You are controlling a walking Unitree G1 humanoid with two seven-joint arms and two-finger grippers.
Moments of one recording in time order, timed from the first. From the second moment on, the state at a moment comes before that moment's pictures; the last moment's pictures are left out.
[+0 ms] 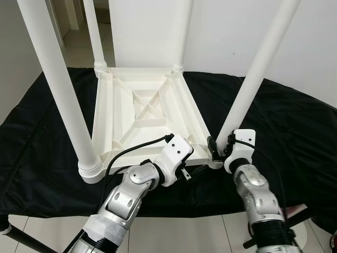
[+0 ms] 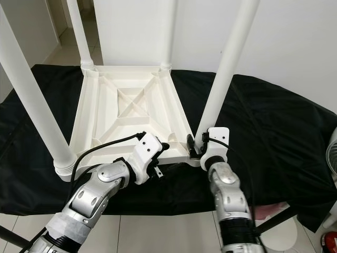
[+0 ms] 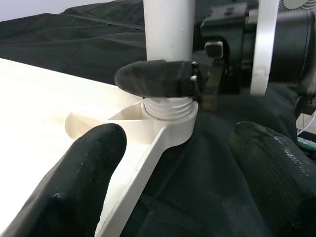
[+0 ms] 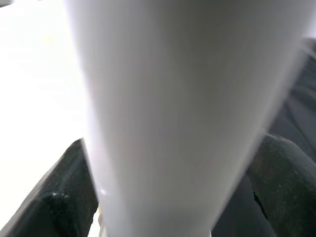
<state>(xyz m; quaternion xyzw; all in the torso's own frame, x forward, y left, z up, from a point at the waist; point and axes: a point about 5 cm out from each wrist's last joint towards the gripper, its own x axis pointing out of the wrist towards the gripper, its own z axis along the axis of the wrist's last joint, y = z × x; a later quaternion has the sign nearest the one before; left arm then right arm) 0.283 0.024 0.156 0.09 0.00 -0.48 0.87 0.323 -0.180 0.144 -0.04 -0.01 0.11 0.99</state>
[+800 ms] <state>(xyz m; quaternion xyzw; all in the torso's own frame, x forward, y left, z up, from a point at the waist) 0.285 0.023 0.160 0.10 0.00 -0.48 0.87 0.334 -0.195 0.134 -0.08 0.02 0.29 0.95</state>
